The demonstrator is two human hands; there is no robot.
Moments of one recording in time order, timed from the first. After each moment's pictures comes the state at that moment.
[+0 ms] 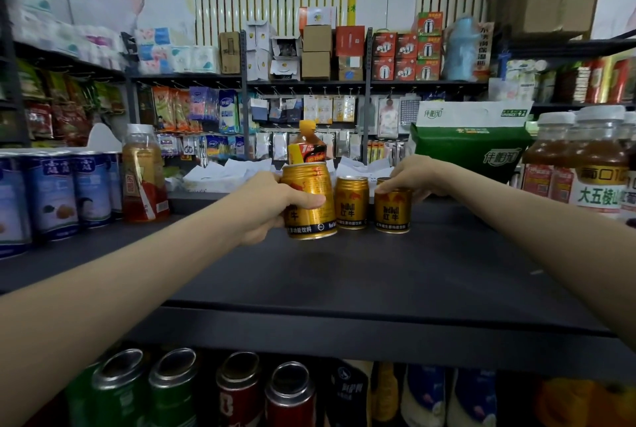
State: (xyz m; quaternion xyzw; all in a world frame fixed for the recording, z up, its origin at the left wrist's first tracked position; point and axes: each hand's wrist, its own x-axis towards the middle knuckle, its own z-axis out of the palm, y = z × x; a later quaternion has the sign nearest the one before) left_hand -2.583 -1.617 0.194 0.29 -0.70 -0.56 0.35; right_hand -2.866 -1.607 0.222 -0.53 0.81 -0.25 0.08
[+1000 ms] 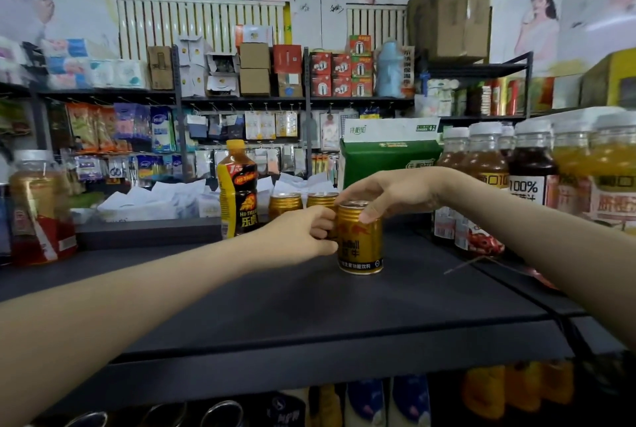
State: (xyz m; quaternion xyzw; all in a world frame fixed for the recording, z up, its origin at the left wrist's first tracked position) left_hand -2.682 -1.595 0.177 0.17 -0.93 -0.26 0.17; right_hand -2.866 -1.495 0.235 -0.66 0.68 -0.20 0.24
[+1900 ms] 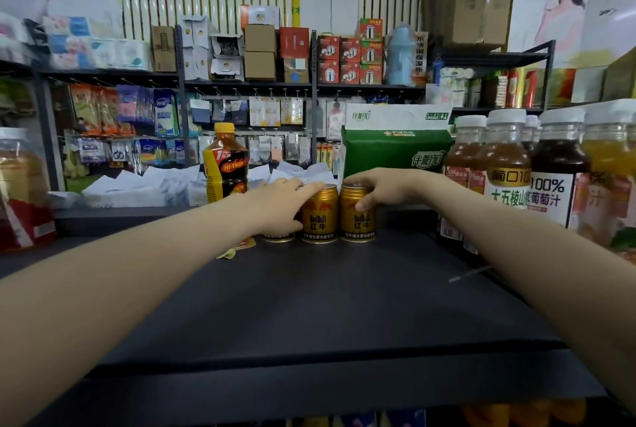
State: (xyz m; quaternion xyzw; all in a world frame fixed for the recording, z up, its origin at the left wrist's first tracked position) left_hand -2.724 -1.662 0.195 0.23 -0.96 0.17 0.09; right_hand -2.920 -1.563 0.220 -0.60 0.78 -0.16 0.08
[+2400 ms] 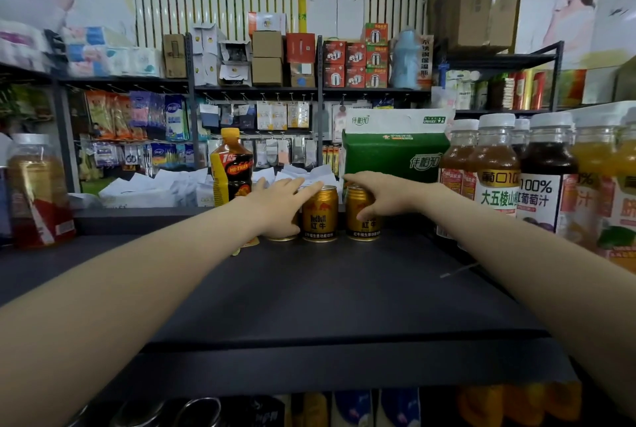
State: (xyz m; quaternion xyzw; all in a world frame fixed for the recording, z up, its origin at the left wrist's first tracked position) left_hand -2.718 -1.655 0.193 0.26 -0.94 0.21 0.07; right_hand -2.916 -1.549 0.208 -0.64 0.76 -0.11 -0.06
